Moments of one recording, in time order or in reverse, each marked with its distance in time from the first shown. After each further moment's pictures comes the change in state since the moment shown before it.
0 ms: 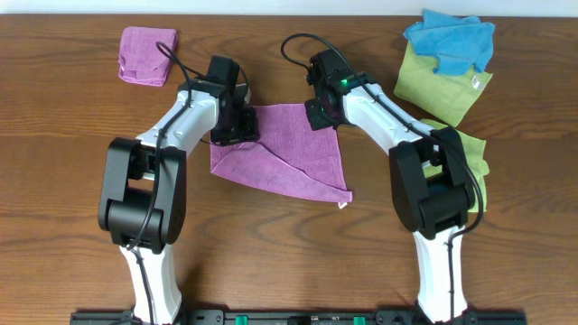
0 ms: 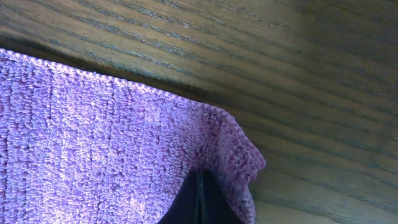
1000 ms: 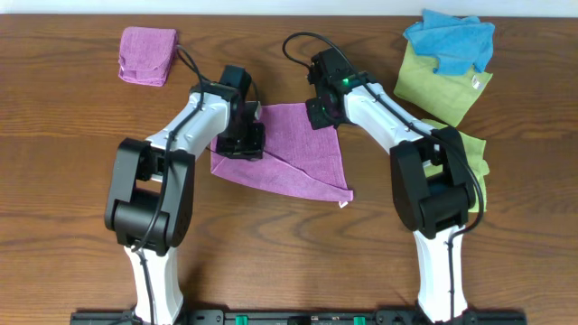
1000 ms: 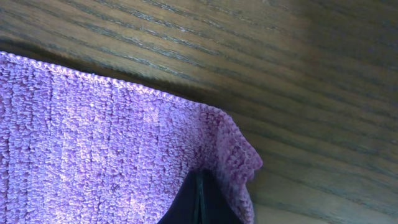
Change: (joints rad) left arm -0.054 0.000 0.000 -0.149 0.009 0.082; right arm -0.007 0.002 0.004 0.001 -0.010 0.000
